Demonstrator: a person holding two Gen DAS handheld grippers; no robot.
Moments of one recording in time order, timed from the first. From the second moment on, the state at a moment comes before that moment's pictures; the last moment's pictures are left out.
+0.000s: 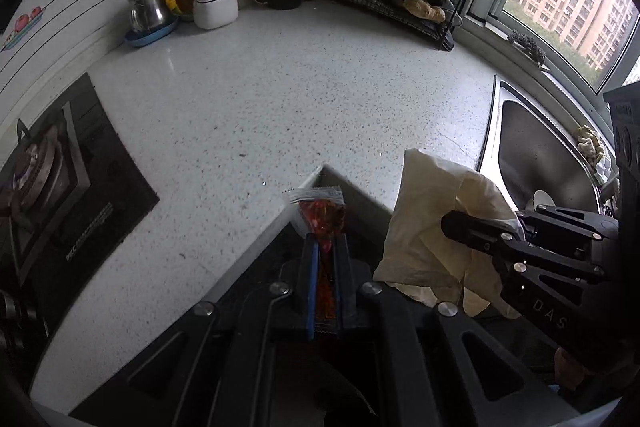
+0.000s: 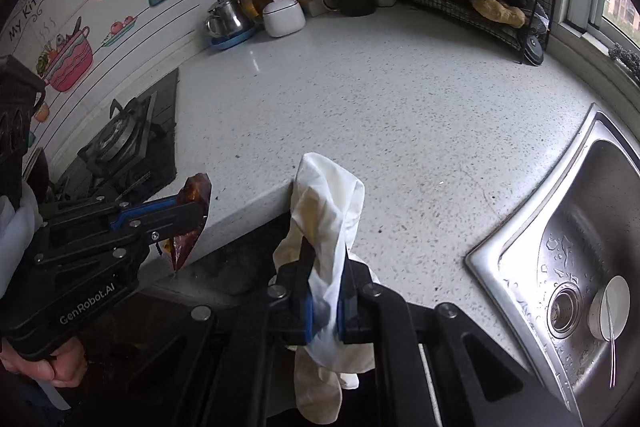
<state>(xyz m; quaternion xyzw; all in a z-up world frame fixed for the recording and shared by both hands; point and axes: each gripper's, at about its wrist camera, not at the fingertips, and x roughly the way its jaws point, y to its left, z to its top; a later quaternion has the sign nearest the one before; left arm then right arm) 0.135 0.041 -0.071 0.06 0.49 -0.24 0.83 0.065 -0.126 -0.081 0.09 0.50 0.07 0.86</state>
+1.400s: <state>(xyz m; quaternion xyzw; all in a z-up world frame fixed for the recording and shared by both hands) 0.095 0.078 -0.458 0.02 0.59 -0.19 0.78 0.078 -0.053 -0.470 0.05 0.60 0.08 0.79</state>
